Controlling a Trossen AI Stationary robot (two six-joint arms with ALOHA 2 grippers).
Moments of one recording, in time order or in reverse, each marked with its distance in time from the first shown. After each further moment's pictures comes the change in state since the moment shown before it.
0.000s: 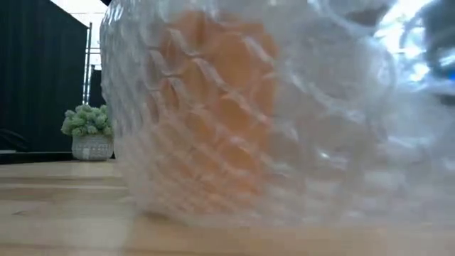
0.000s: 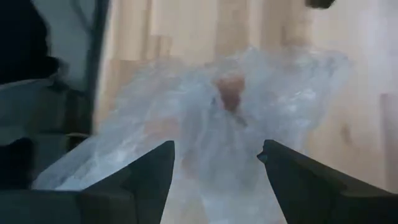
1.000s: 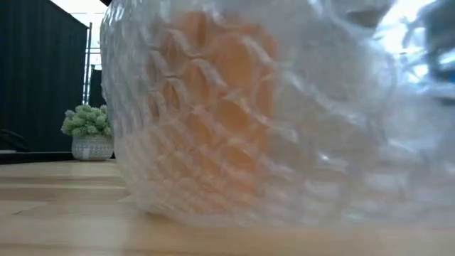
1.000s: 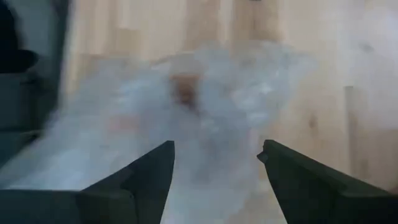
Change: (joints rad) left arm -0.009 0.000 0.000 0.000 0.000 -0.003; right arm -0.007 -0.034 0.000 -0.060 -0.058 -0.005
